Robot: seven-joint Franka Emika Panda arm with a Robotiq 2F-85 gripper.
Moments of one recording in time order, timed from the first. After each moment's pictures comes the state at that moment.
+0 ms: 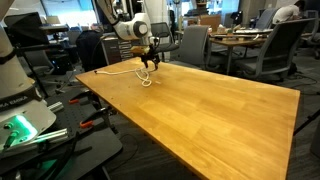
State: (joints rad) arm 0.26 0.72 0.02 -1.78 -0.14 2.58 0.13
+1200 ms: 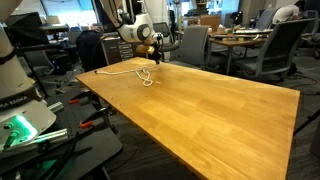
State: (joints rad) arm 0.25 0.82 0.04 -1.65 -0.11 2.82 0.14
